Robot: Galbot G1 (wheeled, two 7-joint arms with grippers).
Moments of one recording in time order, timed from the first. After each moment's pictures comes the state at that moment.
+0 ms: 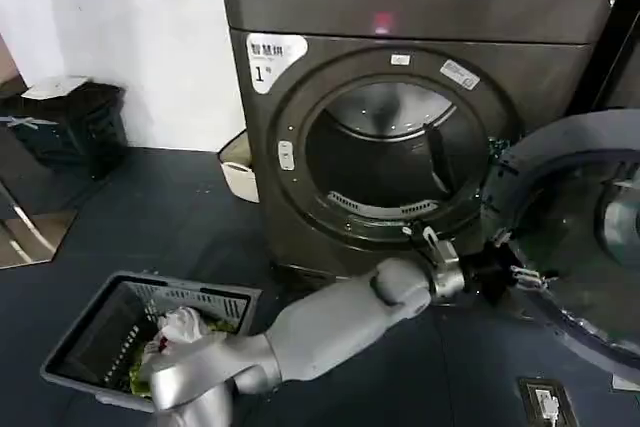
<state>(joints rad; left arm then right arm) 0.18 -1.61 0.65 -1.07 -0.70 -0.21 0.32 -1.59 1.04 2.31 1.84 0.42 -0.17 -0.14</state>
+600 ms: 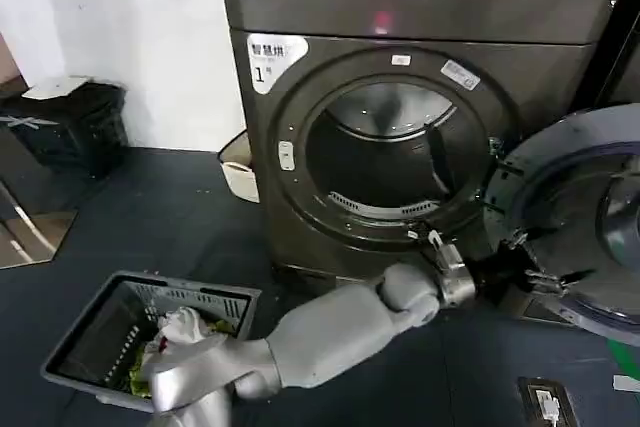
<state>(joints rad) 0.20 -1.61 0.69 -1.15 -0.78 -0.31 0.30 -1.60 1.05 2.31 1.84 0.43 -0.17 -0.14</state>
